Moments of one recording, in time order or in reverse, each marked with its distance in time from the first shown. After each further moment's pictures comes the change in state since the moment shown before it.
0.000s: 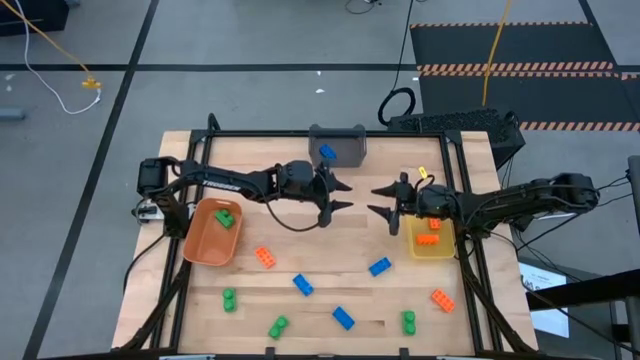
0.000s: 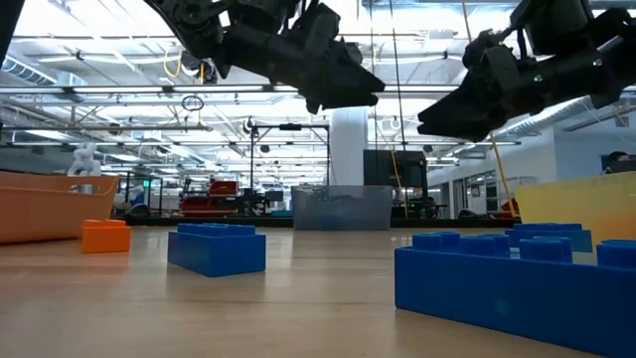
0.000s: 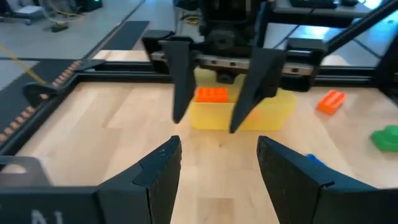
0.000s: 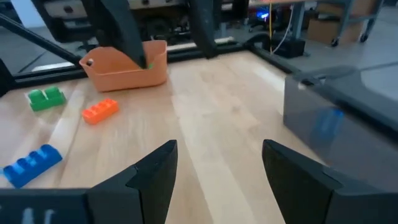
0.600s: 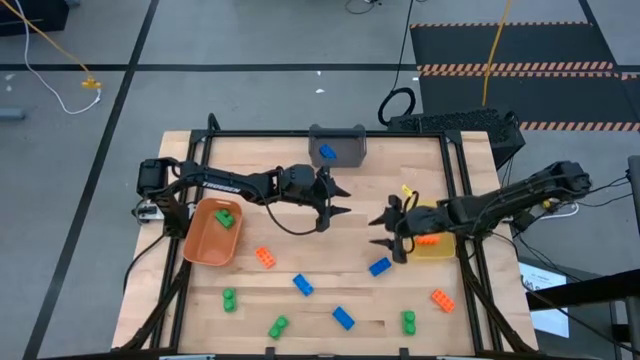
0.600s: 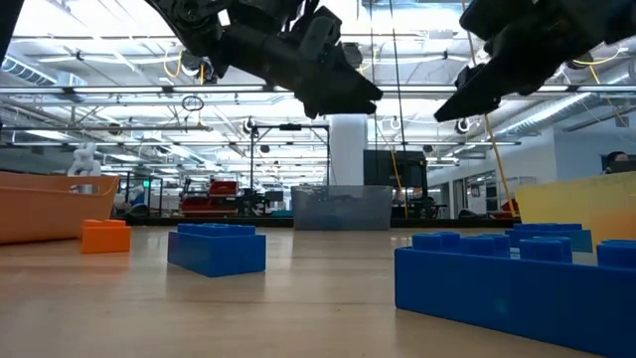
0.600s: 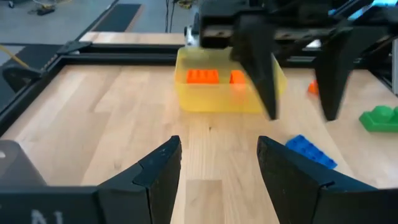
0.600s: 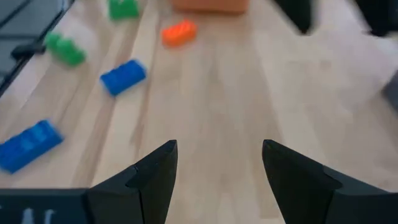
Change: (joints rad) left arm -0.018 0.000 0.000 -0.067 0.005 0.000; right arm 0.289 0.047 0.310 -0.619 -0.005 0.013
